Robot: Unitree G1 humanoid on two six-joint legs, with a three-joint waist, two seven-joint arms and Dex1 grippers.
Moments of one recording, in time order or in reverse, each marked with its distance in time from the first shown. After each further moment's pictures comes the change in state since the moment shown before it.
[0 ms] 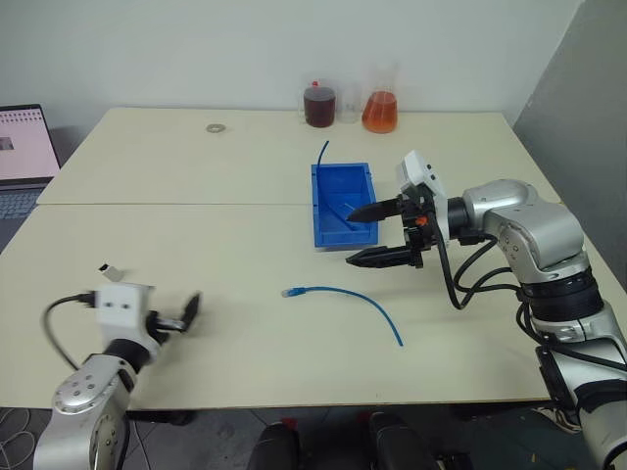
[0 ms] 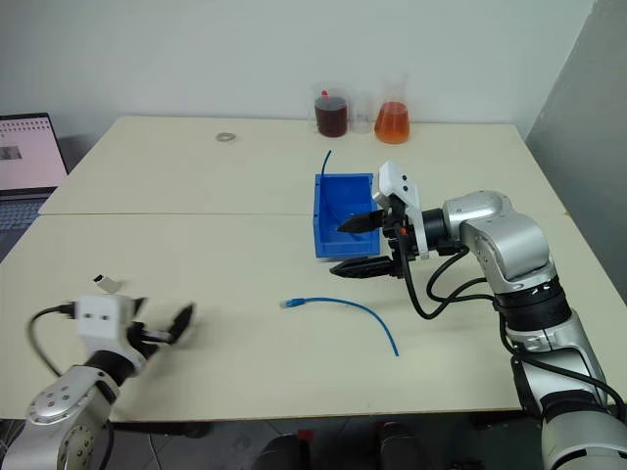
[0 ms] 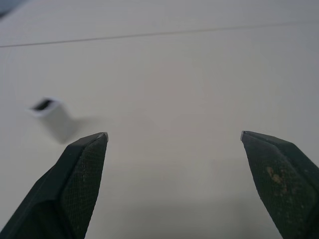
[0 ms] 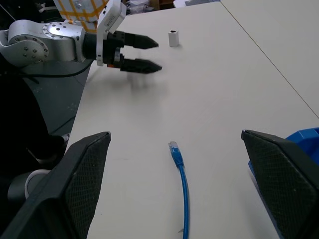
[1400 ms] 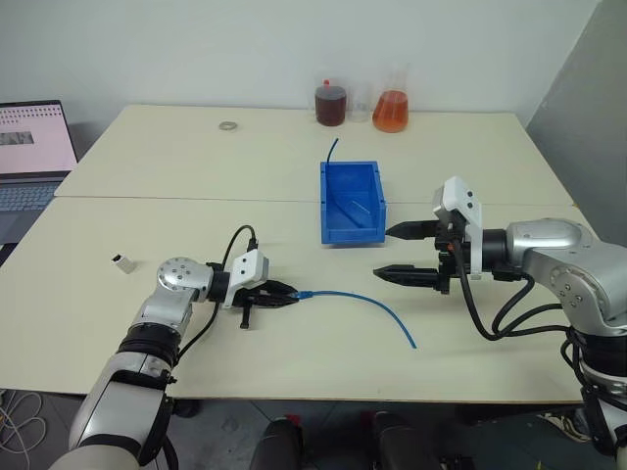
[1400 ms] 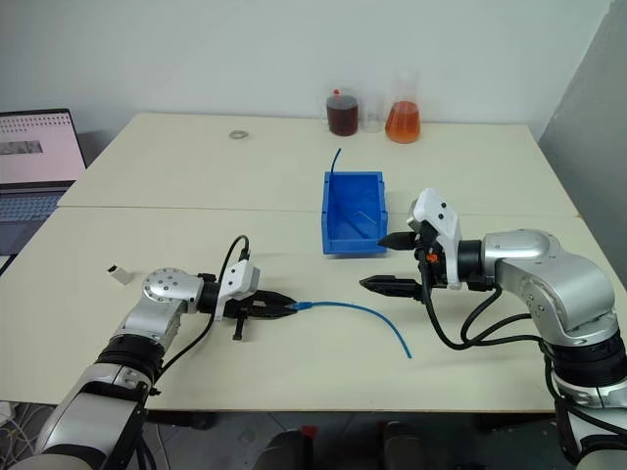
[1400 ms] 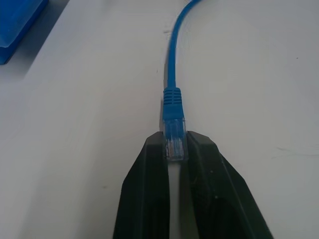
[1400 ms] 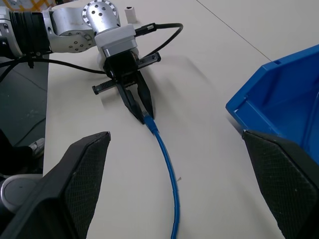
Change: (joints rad) left arm -0.841 0.033 -0.502 1.101 0.232 -0.702 -0.979; right arm 0.253 -0.153 -0.142 -0.349 0.162 0.212 -0.306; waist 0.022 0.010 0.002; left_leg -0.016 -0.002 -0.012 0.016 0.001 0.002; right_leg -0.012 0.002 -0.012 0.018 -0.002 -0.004
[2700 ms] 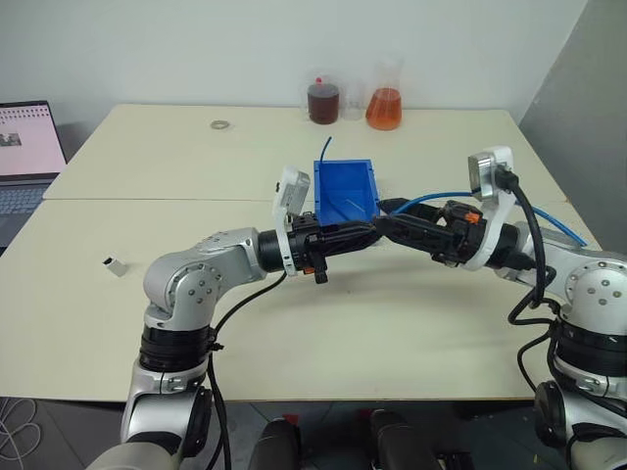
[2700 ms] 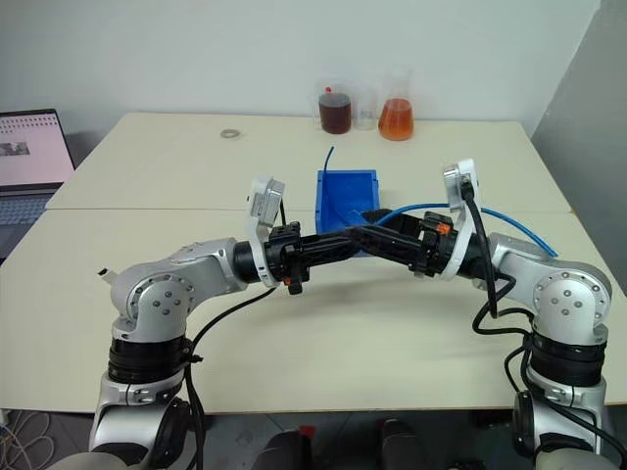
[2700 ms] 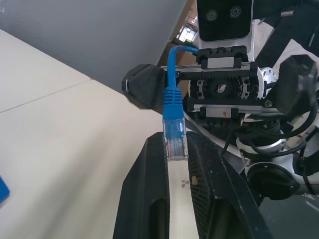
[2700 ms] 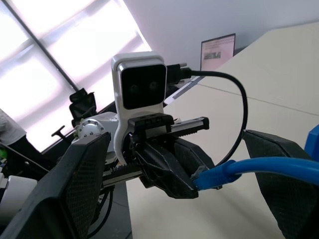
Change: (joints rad) left arm -0.009 -0.229 0.237 -0.993 -0.716 1.295 0.649; right arm 0.006 0.248 -0.298 0.081 0.635 0.203 -0.379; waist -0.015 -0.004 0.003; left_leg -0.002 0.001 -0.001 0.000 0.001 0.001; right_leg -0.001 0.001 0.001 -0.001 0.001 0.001
